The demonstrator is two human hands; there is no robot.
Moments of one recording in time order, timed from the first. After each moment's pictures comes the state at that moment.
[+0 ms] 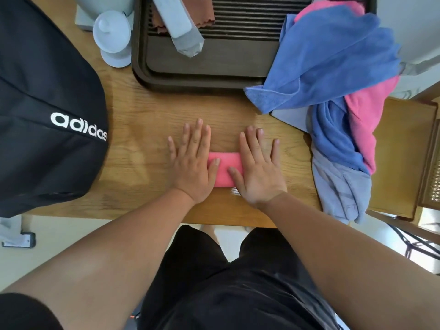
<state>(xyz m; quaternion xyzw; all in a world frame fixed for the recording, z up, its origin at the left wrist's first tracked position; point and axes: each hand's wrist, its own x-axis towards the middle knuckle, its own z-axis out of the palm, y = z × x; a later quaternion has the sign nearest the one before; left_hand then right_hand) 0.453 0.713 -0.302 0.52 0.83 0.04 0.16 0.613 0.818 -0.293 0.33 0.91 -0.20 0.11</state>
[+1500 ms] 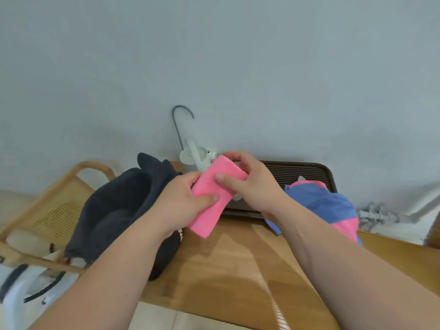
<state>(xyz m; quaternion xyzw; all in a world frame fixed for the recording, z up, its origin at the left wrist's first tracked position) 0.400 0.695 0.064 0.35 0.81 0.39 0.26 0.508 0.849 0.025 0.21 0.72 -0.63 -0.22</state>
